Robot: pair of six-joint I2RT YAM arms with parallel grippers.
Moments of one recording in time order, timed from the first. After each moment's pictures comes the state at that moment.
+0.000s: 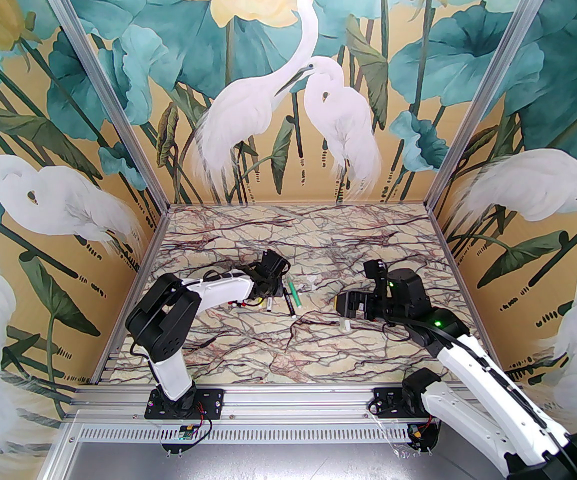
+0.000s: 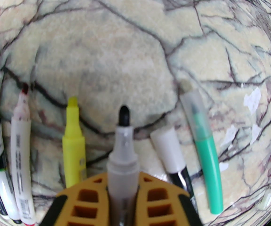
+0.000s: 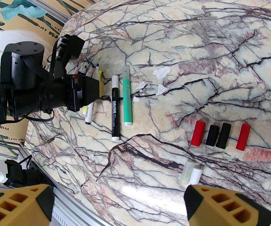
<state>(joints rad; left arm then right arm) -0.66 1.81 1.06 -0.36 -0.22 -0.56 0.43 0.81 0.68 -0.60 -0.39 0.52</state>
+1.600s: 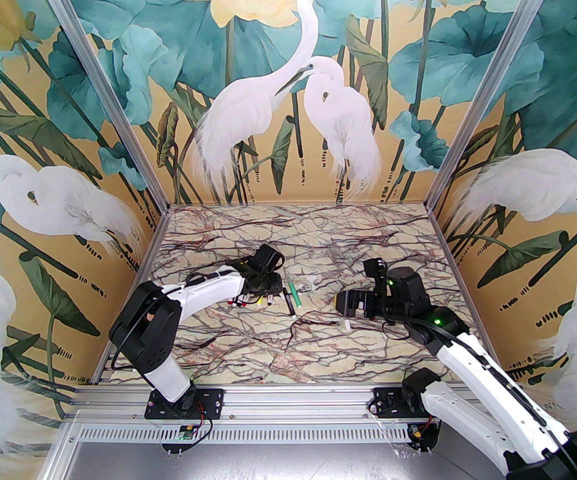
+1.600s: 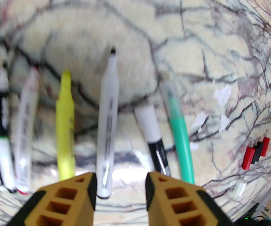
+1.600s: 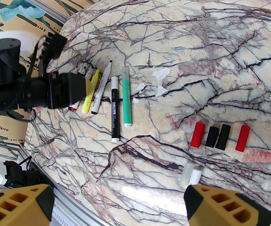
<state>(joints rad) -0.65 1.69 1.08 -0.51 -0.06 -0.72 0.43 0.82 0.69 -0.60 -0.39 0.52</state>
